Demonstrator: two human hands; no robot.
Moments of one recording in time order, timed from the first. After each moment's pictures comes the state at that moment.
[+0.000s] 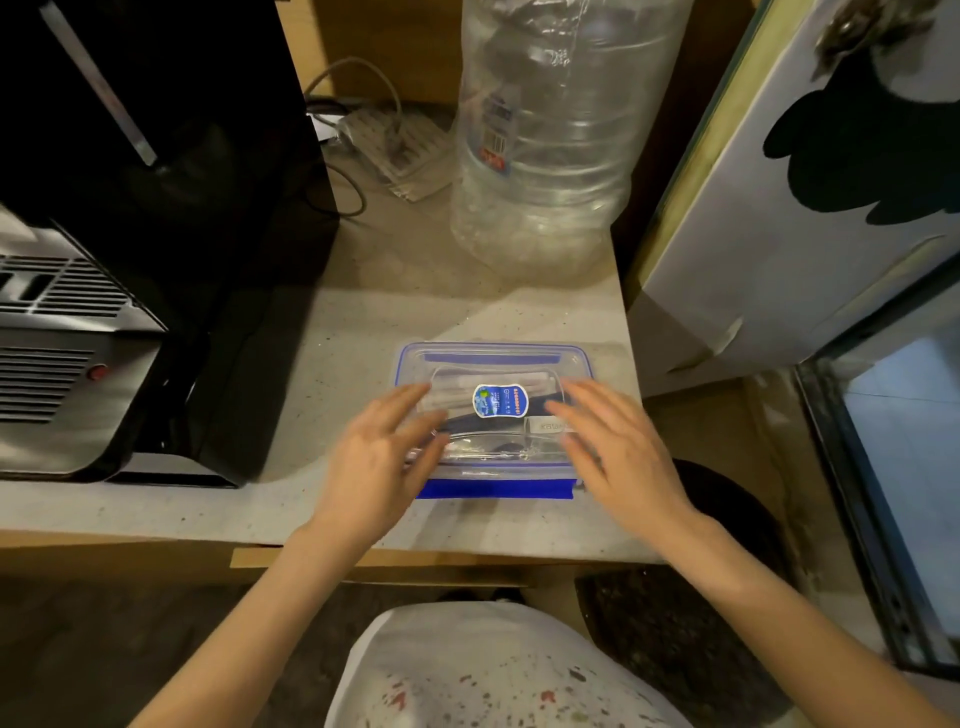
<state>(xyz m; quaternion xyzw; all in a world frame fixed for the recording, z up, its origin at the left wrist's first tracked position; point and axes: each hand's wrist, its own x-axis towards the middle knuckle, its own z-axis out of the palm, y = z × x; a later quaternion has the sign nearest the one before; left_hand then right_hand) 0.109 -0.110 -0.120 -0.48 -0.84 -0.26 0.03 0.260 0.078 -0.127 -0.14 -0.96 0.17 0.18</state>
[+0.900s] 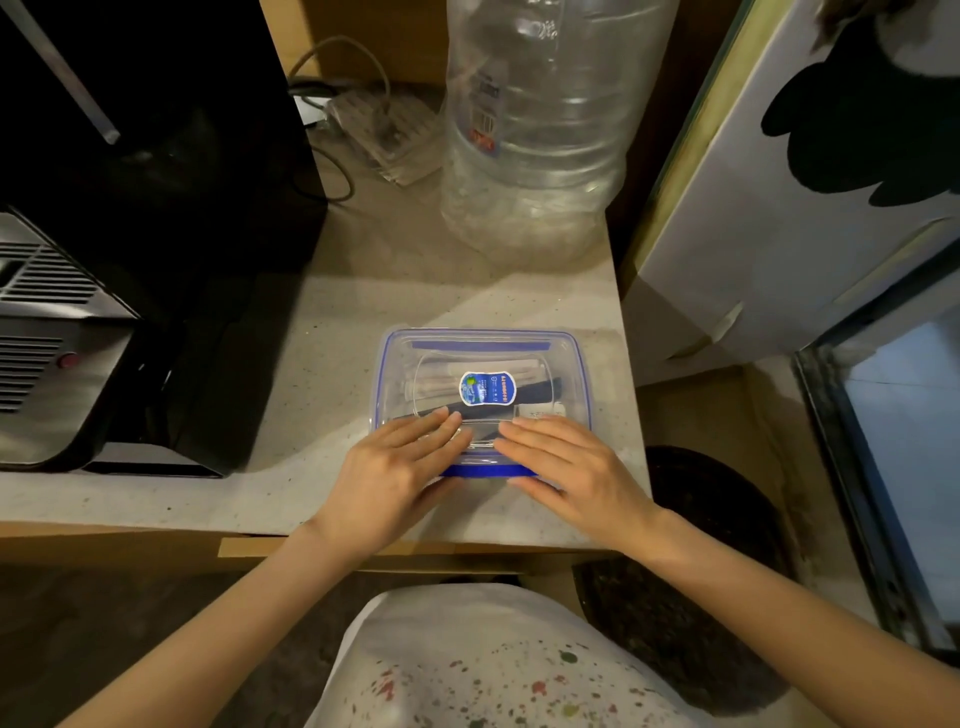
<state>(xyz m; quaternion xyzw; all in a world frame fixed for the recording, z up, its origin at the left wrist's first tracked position) 0.120 -0.110 -0.137 -0.64 -0.75 -0.14 0.07 0.265 0.068 -0.151 0.04 -0.97 0.17 0.19</state>
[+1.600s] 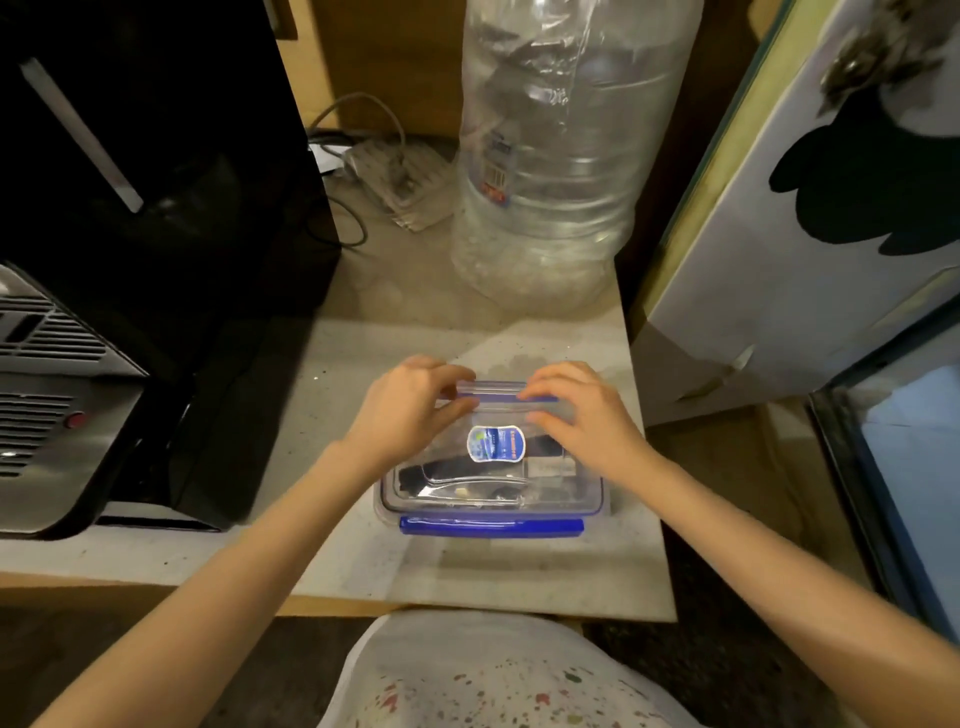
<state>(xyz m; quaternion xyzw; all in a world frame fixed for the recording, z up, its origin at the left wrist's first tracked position) 0.052 -0.034 -0.105 -0.50 -0.83 -0.22 -0.05 0.193 0.125 -0.121 -0.13 -0.91 0.36 0.13</state>
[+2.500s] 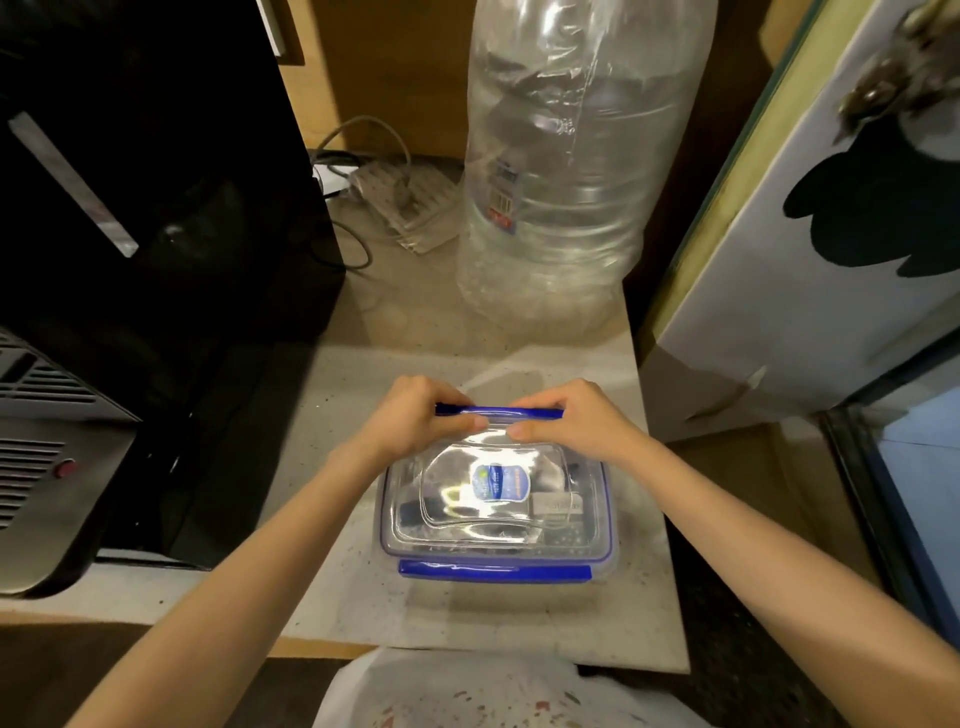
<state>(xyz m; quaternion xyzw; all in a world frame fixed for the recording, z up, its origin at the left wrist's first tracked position) 0.012 -0.011 -0.123 -0.47 -0.81 -0.28 -0.20 0.148 0.160 -0.131 -0.17 -0.84 0.51 -0.02</state>
